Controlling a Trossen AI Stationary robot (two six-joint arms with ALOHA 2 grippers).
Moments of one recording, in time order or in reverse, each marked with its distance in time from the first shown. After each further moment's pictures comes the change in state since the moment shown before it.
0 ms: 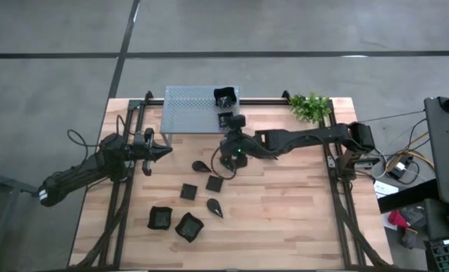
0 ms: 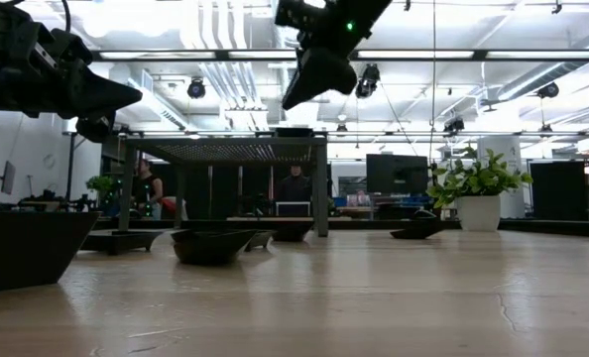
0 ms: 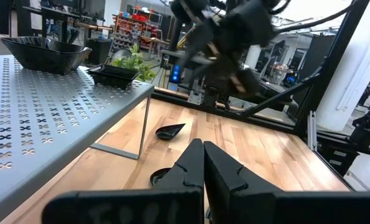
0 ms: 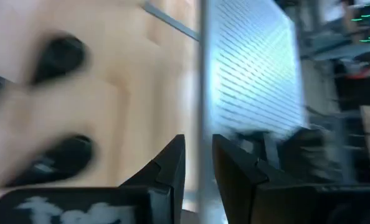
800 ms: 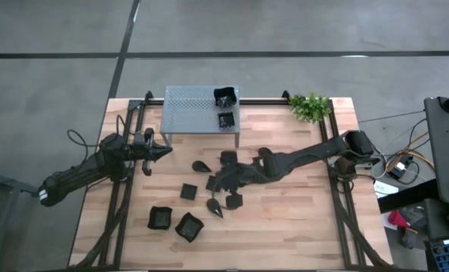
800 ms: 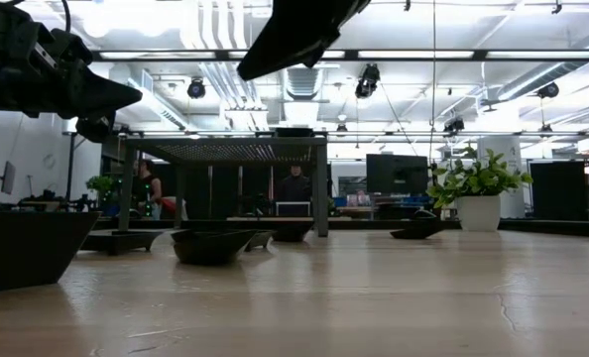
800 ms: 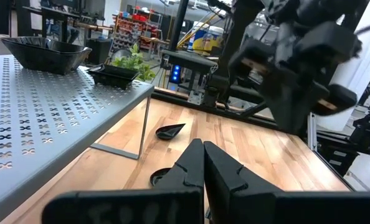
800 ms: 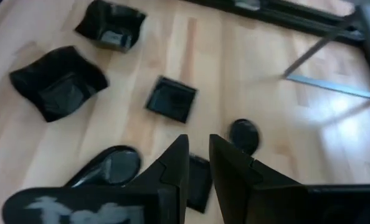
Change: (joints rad) left arm 0.000 0.000 0.000 0.000 0.000 0.000; right arm 0.184 0.060 -0.010 0.140 -0.292 0.395
